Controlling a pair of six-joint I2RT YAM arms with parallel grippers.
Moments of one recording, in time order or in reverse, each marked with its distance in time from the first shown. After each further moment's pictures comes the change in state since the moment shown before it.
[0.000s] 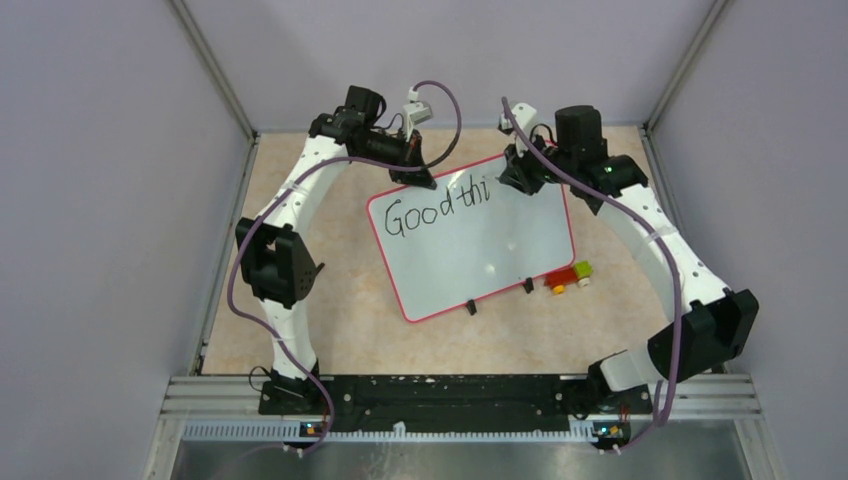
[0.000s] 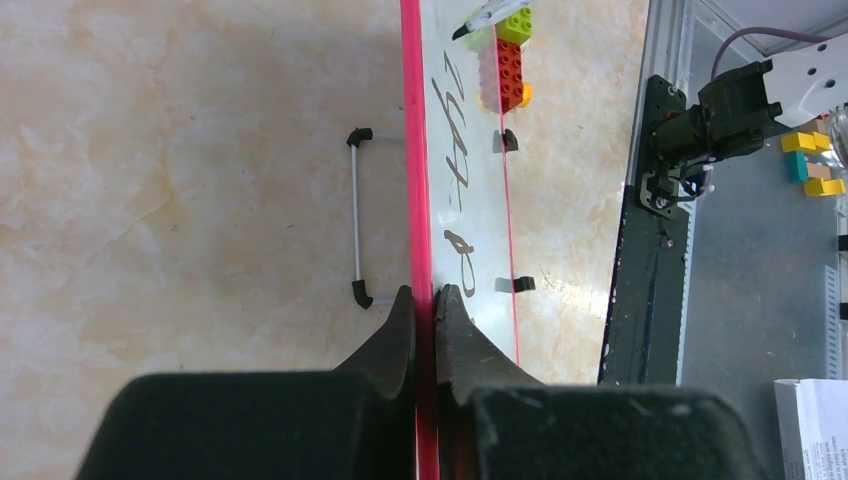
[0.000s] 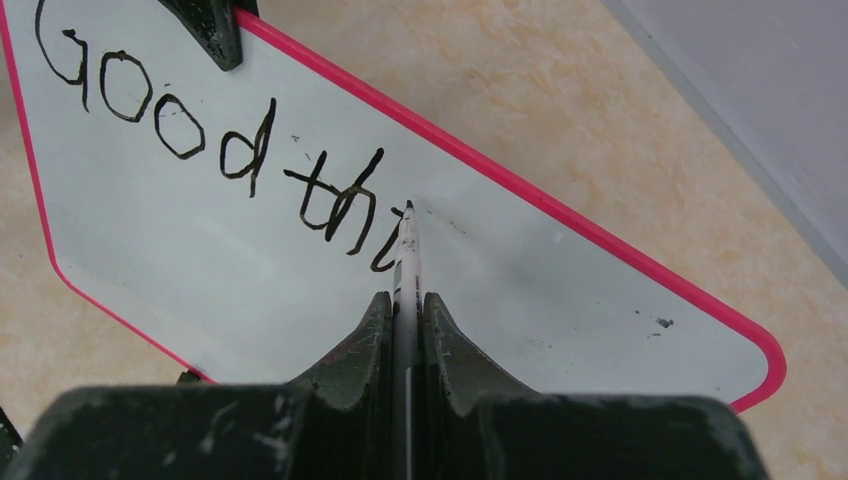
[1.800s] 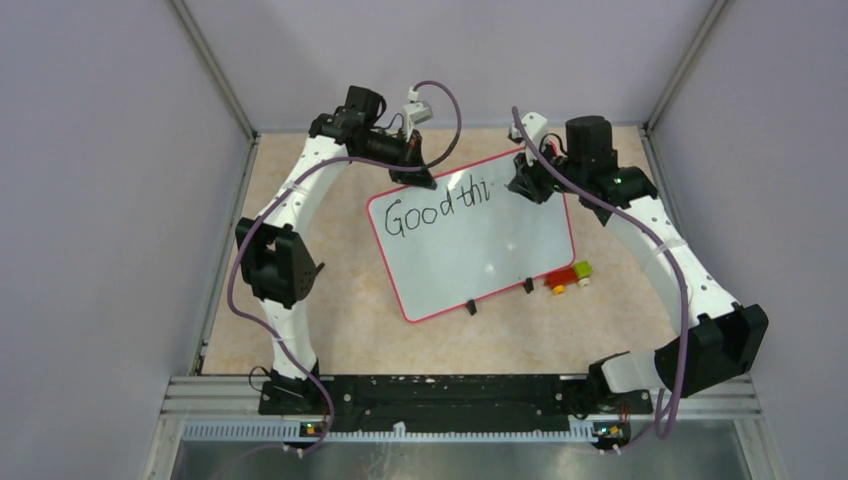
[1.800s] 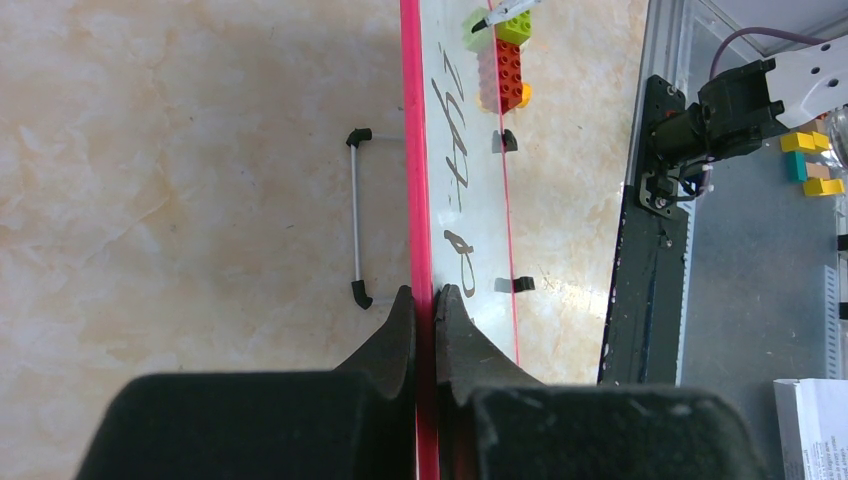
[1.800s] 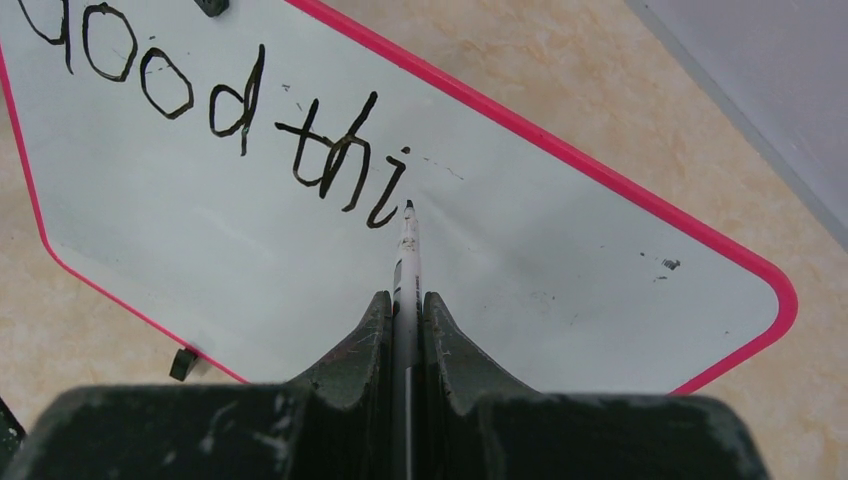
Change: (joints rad) left arm 0.000 0.000 0.000 0.000 0.002 0.000; right arm -0.034 -0.062 -0.095 0.008 -0.009 -0.005
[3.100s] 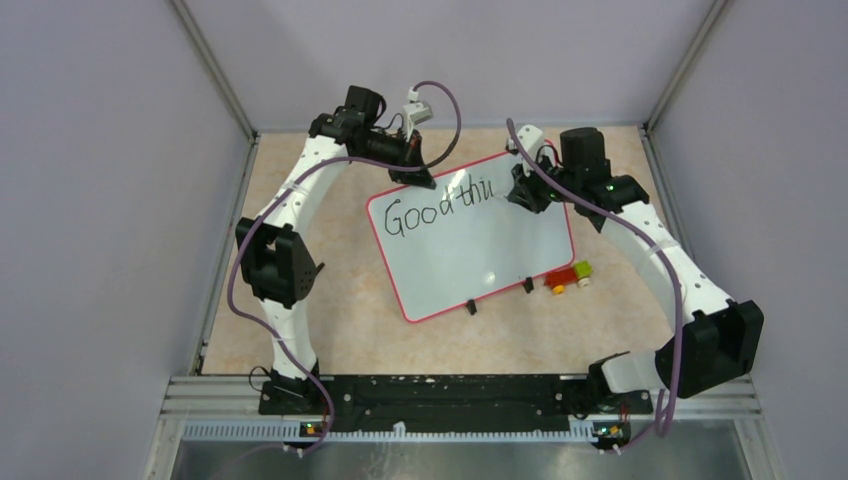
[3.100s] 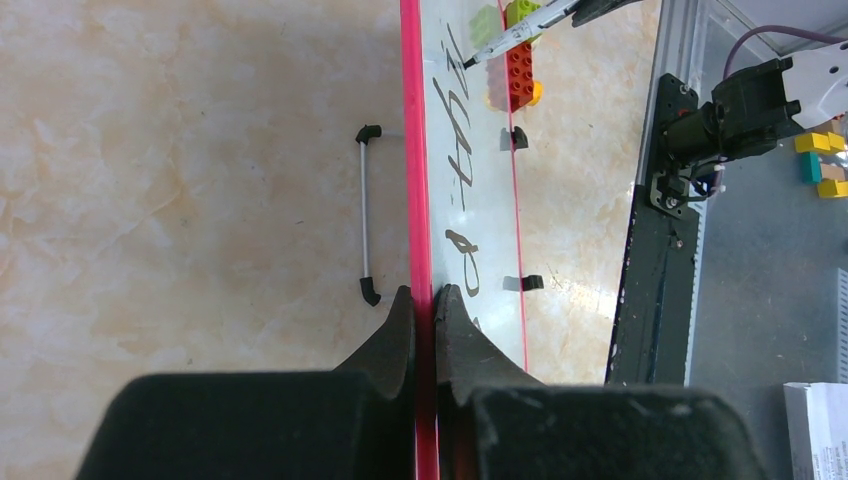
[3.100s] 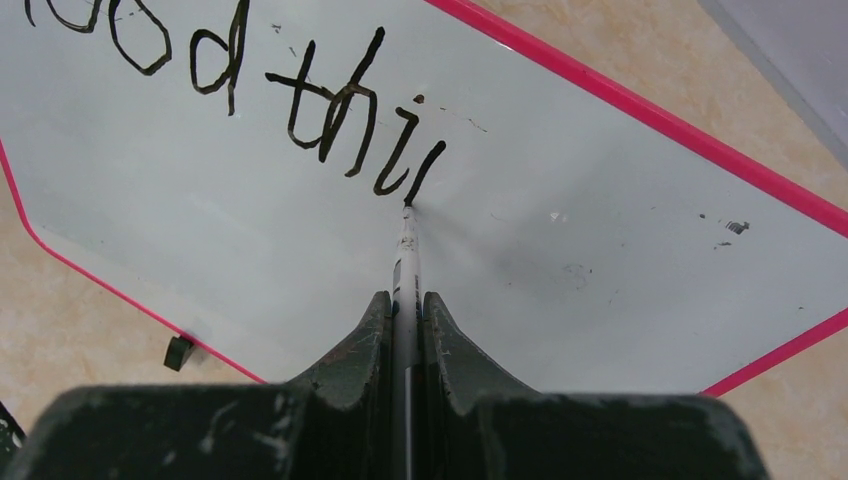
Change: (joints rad) left arm 0.000 0.000 0.000 0.003 -0.016 0.002; right arm 0.000 -0.004 -0.096 0.055 0.011 0.002
